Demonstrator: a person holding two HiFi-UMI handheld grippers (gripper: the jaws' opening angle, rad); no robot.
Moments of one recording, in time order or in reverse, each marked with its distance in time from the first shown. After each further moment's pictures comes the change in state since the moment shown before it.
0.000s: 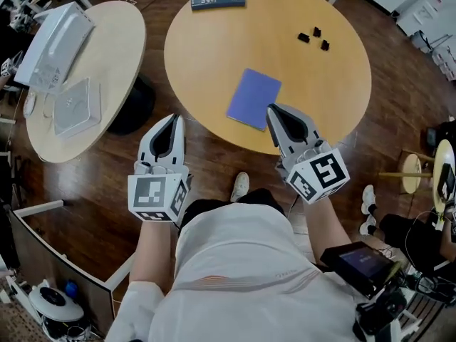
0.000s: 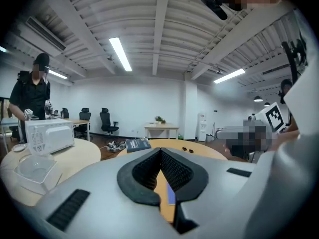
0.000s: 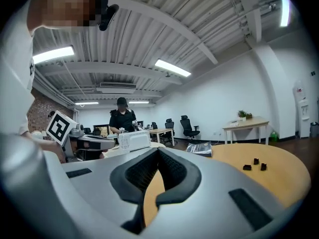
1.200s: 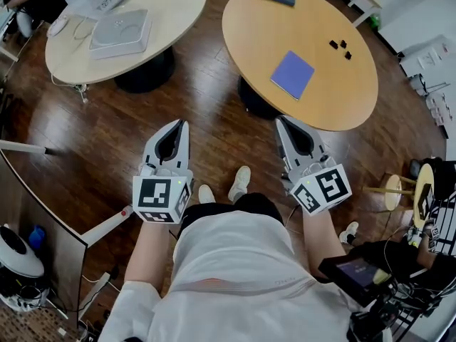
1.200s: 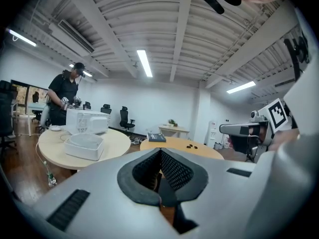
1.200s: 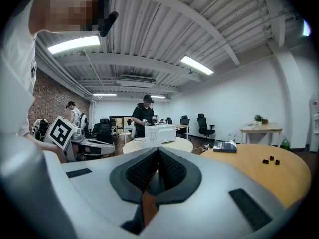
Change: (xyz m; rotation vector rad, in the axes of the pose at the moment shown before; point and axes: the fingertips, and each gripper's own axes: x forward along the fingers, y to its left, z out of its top) left arm -0.283 0.057 -0.091 -0.138 -0.047 0.130; right arm -0.069 0.271 -0.024 -0.111 0.058 0.129
